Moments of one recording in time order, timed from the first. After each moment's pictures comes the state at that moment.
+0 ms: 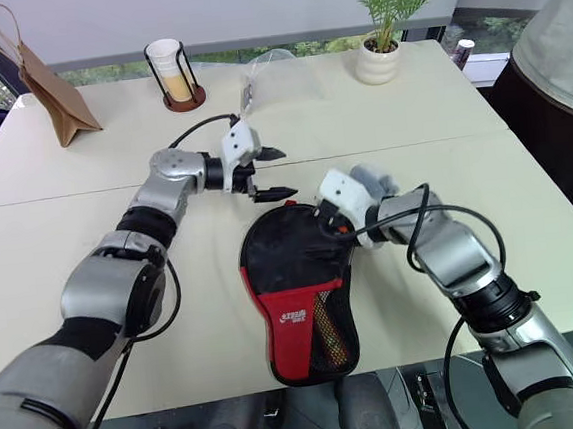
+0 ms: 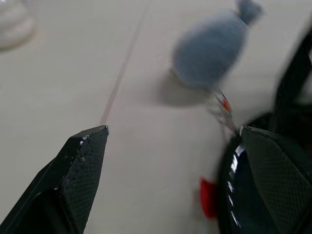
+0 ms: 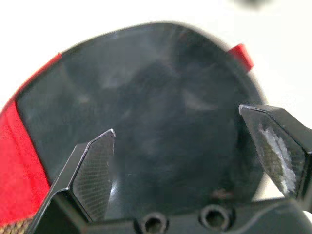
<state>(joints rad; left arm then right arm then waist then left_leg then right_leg) -1.06 0.24 -0.05 1.02 0.06 -0.19 -1.27 -0.57 -0.65 0.24 -0.31 0.17 0.85 0.92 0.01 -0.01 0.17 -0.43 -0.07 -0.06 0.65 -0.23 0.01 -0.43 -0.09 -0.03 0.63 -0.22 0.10</state>
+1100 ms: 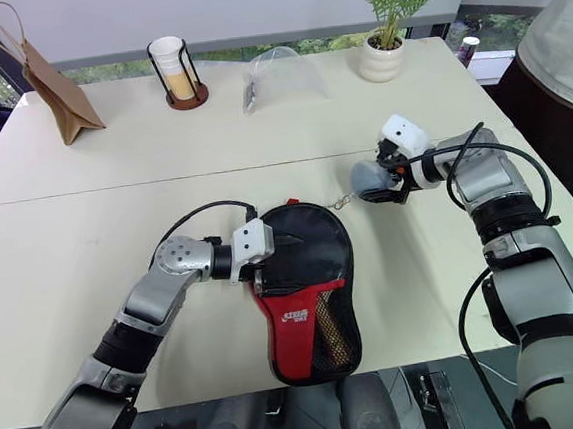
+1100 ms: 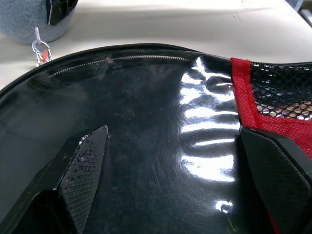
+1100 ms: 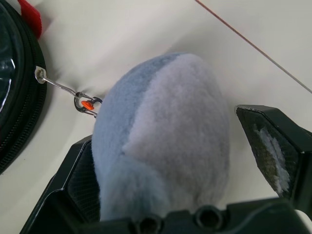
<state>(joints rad) -0.45 0.35 -0.34 0.05 -0.06 0.20 -1.09 -0.92 -0.70 0.26 0.72 -0.03 0.28 1.11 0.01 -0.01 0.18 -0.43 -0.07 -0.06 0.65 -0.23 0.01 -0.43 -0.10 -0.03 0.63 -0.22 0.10</state>
